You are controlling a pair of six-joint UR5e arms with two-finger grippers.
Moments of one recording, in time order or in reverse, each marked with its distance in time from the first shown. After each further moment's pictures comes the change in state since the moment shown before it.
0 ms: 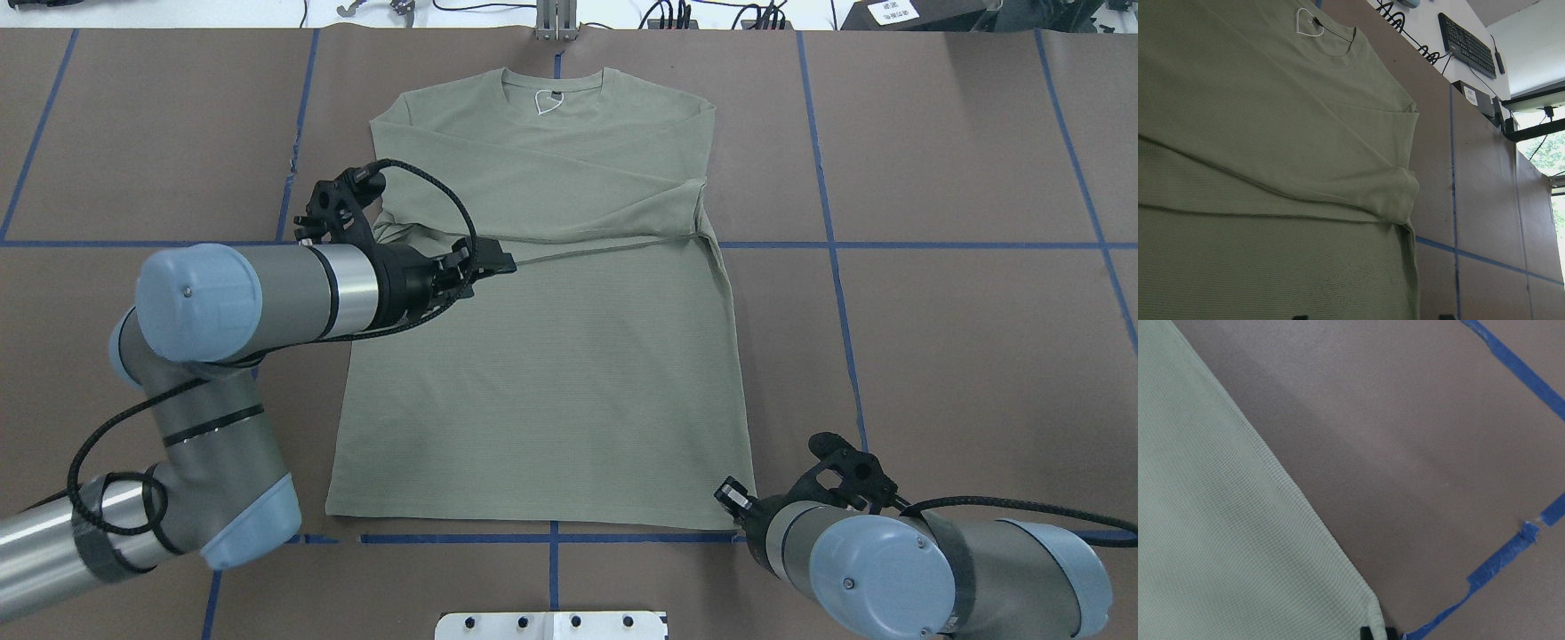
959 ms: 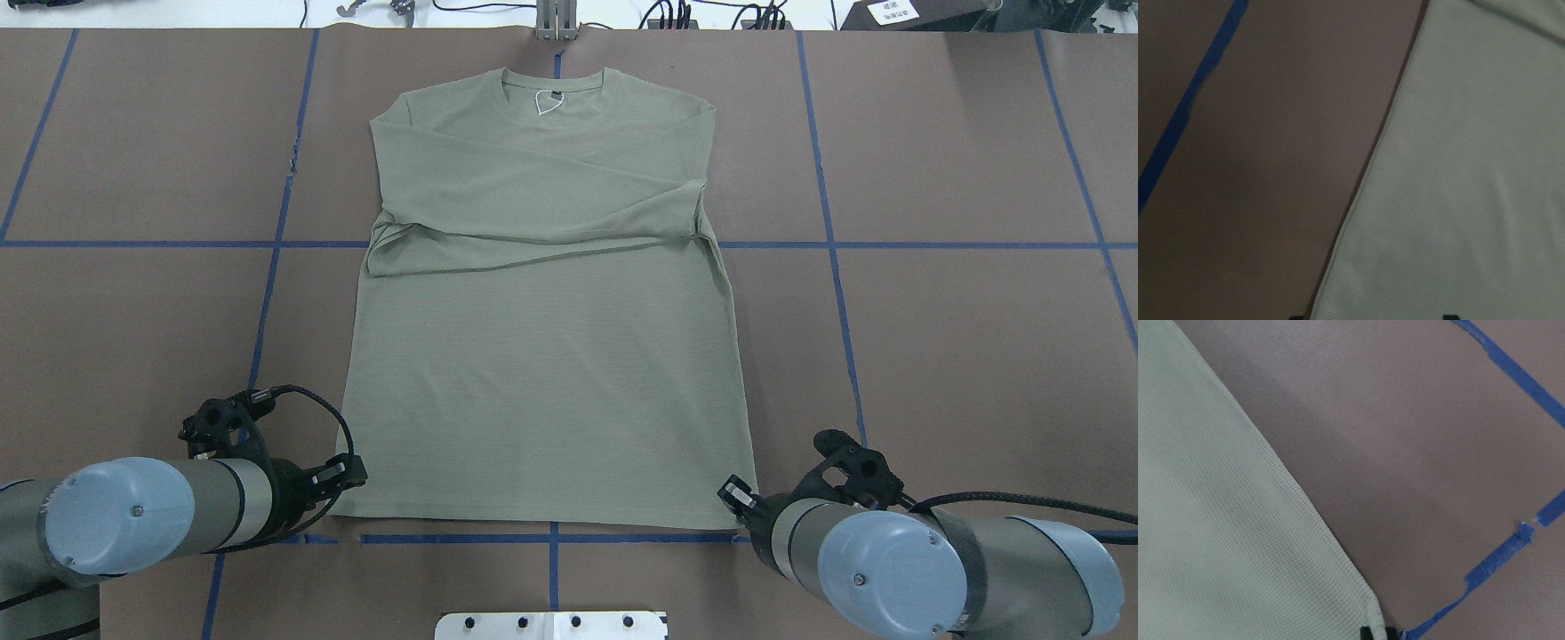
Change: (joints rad) left arm 0.255 0.380 -0.182 0.221 0.020 -0.185; right arm 0.006 -0.004 0.009 0.001 0.006 -0.005
